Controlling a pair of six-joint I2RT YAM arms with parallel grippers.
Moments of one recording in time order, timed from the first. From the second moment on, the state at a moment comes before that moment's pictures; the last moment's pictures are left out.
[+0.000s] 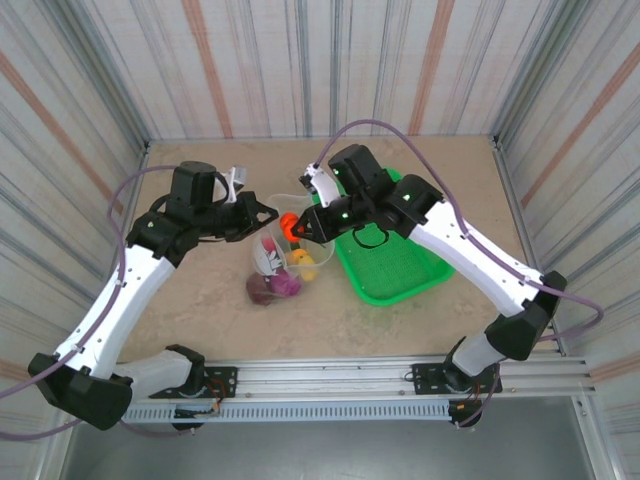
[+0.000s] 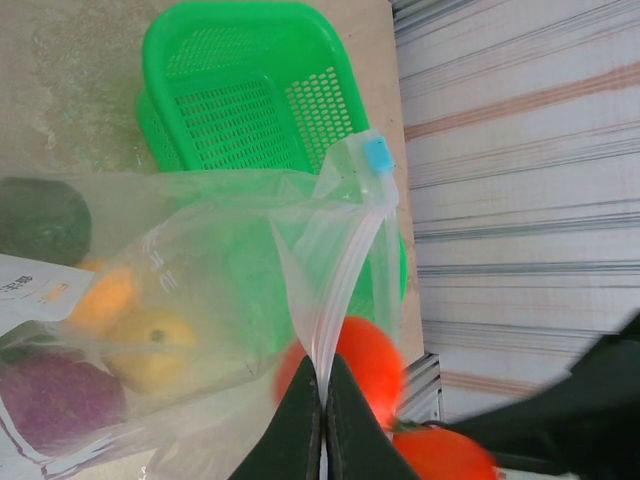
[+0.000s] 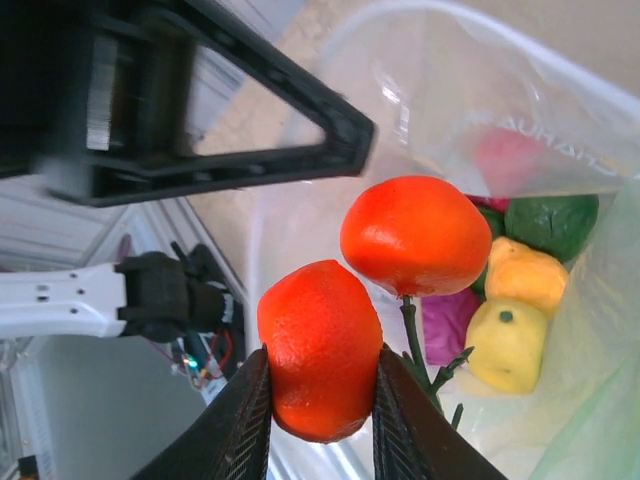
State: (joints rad) left arm -0.40 1.14 1.24 -0.73 0.51 -0.78; right arm 0.84 1.54 1.68 -0.92 -0.39 0.35
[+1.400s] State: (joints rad) left arm -0.40 1.11 1.18 -0.71 0.53 -0.79; right arm 0.70 1.60 1.76 -0.95 -0.23 0.50
